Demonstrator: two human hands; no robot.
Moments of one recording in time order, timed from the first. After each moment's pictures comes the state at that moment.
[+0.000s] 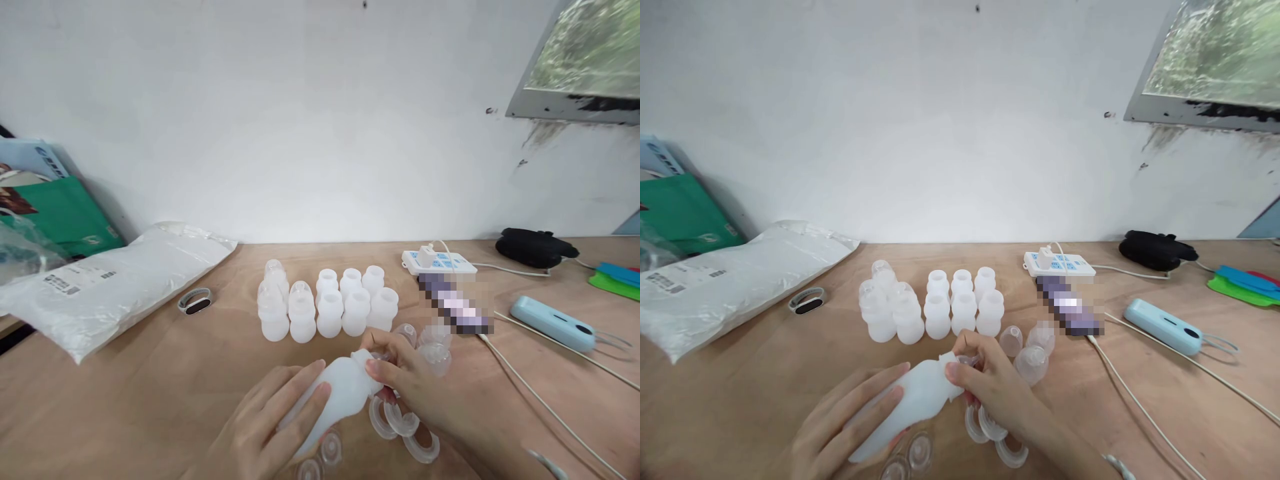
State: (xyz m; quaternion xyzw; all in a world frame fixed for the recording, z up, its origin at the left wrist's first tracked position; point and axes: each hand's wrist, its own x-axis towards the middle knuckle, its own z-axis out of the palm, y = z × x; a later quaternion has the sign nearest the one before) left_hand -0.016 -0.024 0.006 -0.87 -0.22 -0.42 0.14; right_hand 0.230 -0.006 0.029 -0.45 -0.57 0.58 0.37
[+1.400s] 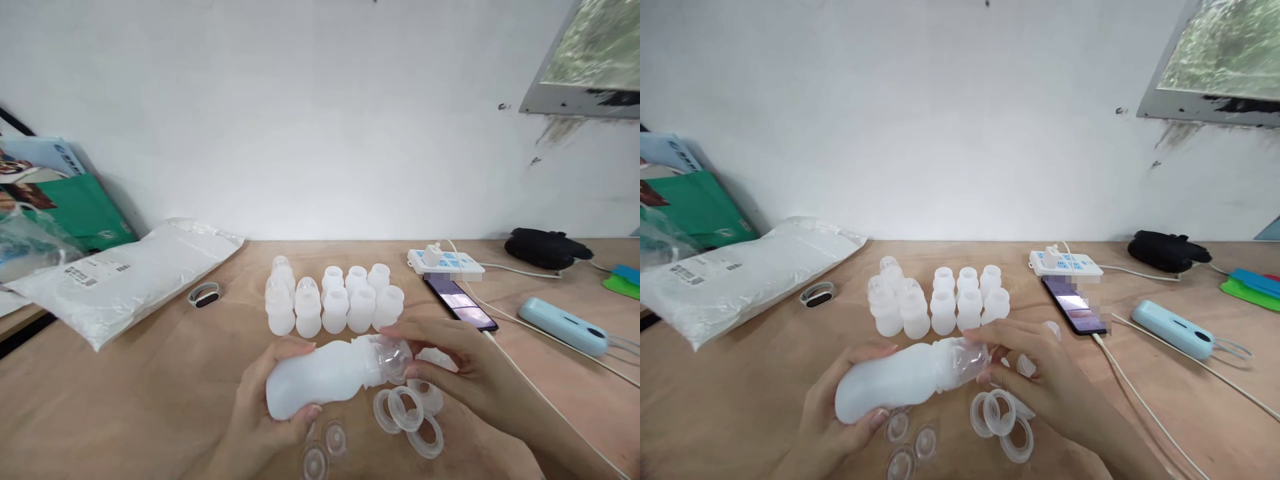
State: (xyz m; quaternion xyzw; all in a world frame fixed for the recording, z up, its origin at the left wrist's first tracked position) left_hand -0.003 -0.026 0.015 -0.74 -0.34 -0.56 -0.15; right_hand 0.276 -0.016 0.077 -0.41 -0.78 0.27 0.38
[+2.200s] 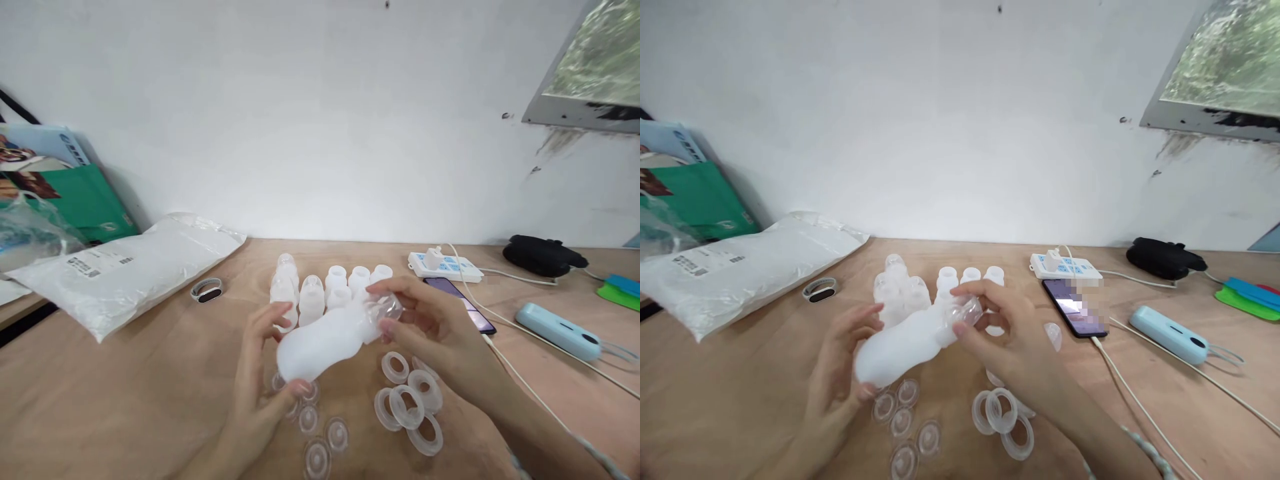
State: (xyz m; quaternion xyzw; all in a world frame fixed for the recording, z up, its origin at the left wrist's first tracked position) left_hand -0.010 -0.020 0.018 -0.69 -0.37 -0.61 -0.15; right_hand 0.227 -0.005 0.107 -0.42 -0.71 0.35 0.44
